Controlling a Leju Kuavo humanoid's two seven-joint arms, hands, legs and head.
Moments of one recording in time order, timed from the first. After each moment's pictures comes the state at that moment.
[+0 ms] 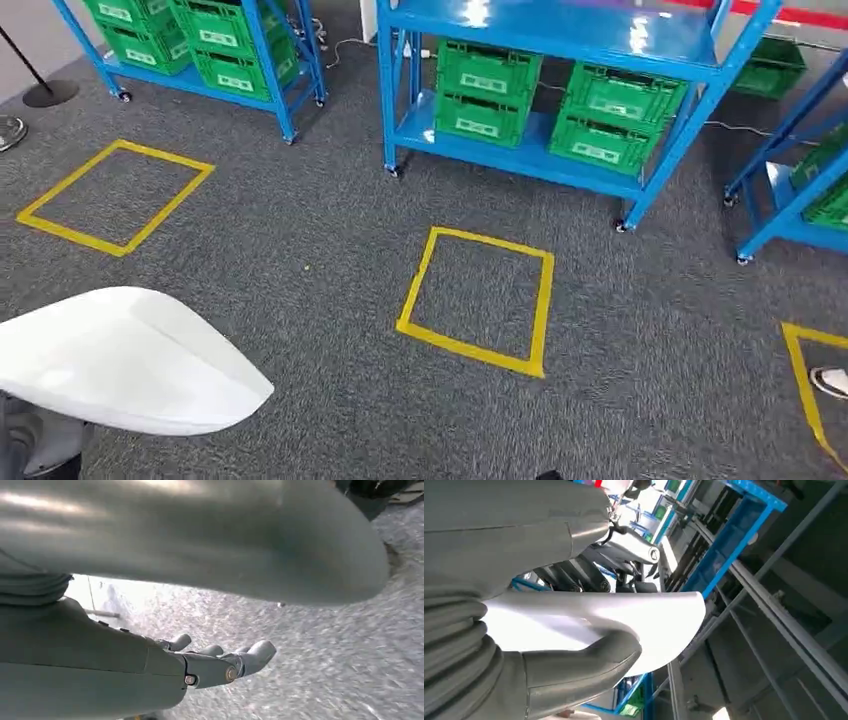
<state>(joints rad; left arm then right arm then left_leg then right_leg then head) 0.07 0.00 0.20 -1.68 0.94 -0.85 -0.24 -0.06 0.04 -0.82 -0.18 0.90 0.18 0.04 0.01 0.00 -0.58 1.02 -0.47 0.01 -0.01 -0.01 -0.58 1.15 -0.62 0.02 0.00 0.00</state>
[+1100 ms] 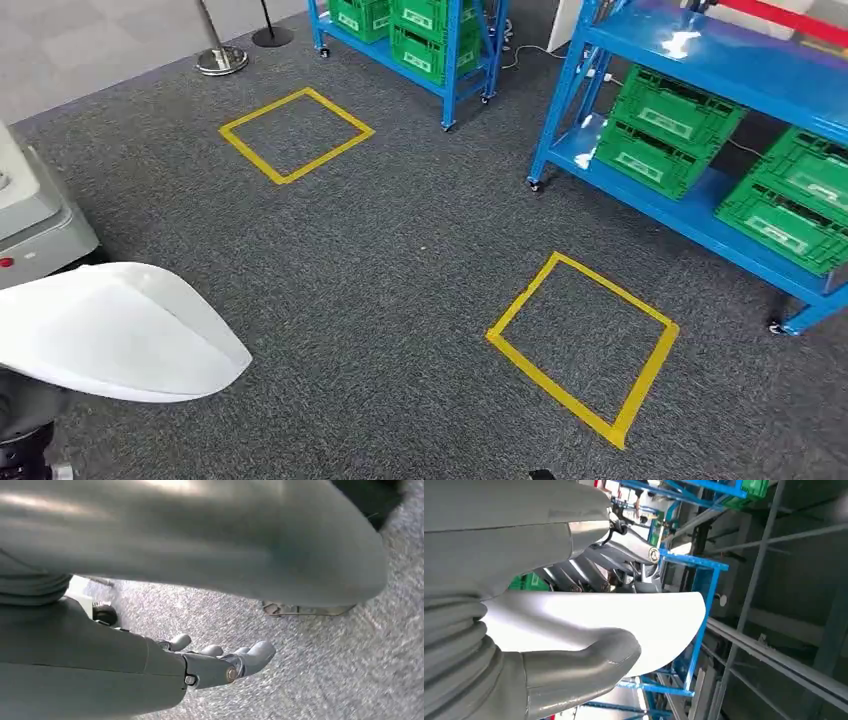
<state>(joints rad) -0.04 0.10 0.19 -1.67 0.85 -0.79 -0.26 -0.07 0.13 -0.92 -0.18 0.79 0.17 0.01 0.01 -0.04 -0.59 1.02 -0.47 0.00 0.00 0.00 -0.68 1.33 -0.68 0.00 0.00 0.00</state>
